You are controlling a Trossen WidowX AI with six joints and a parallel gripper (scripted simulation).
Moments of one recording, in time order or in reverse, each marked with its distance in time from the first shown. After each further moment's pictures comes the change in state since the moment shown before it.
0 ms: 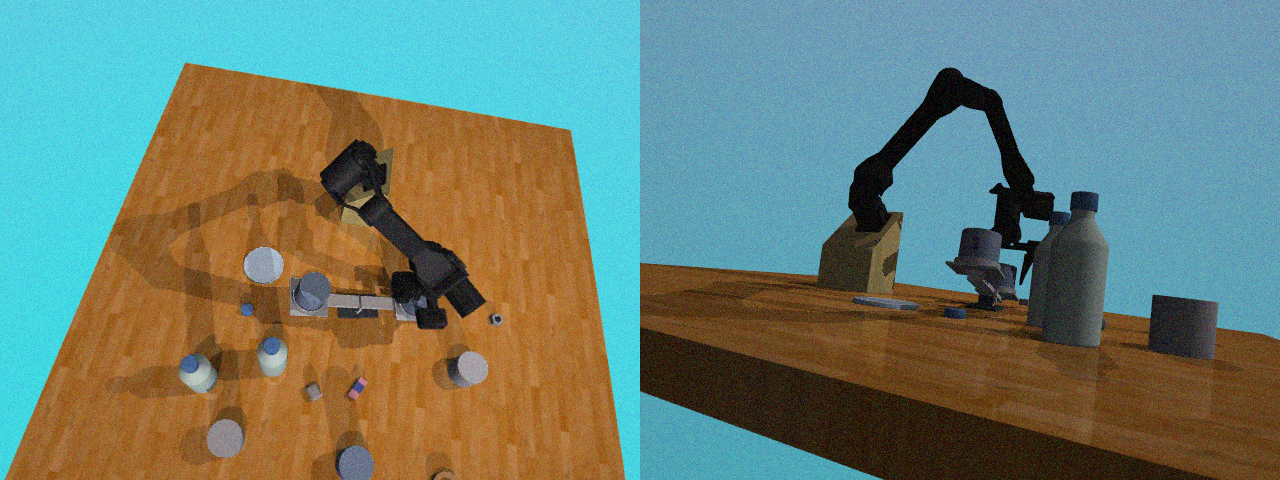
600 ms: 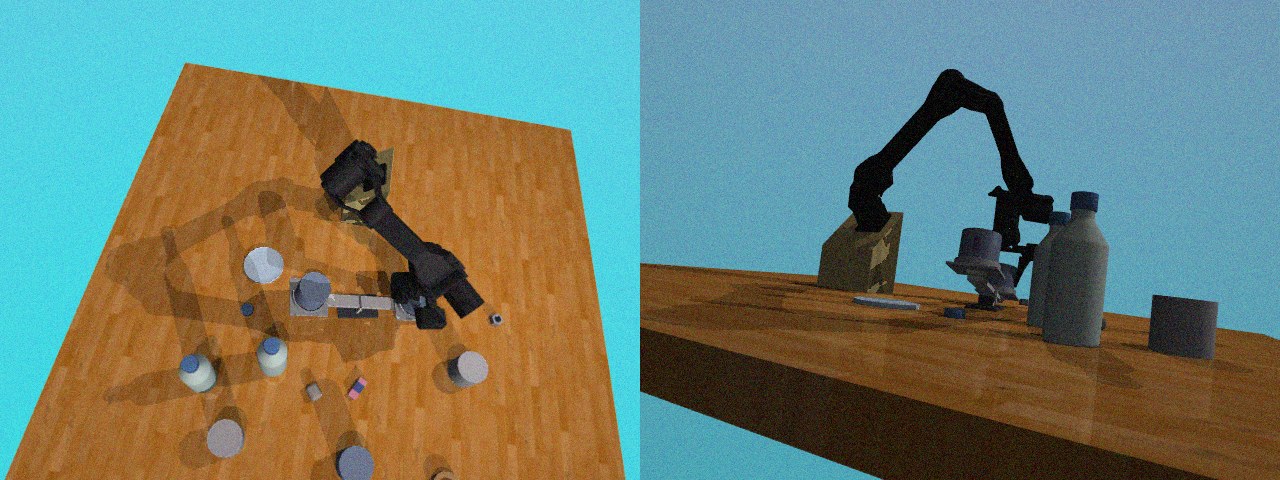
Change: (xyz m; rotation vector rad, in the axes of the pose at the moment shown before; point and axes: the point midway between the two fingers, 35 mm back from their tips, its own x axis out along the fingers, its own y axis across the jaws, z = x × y) arm 0.007 -0.002 0.000 -0.003 -0.004 -0.003
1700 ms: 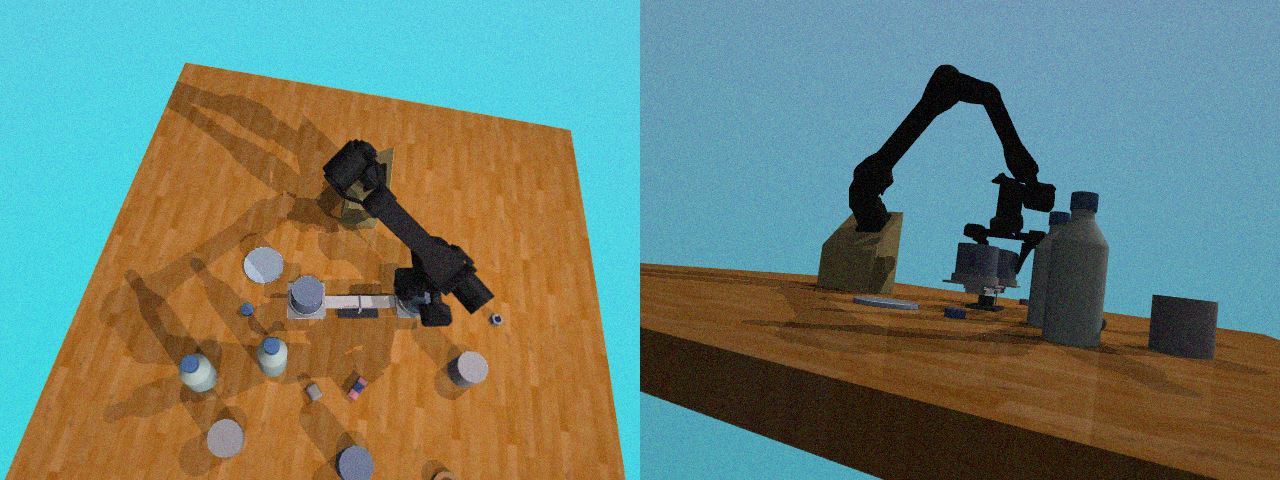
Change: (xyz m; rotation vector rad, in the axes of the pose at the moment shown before) arm -0.031 0.002 0.000 -0.014 -0.012 -0.011
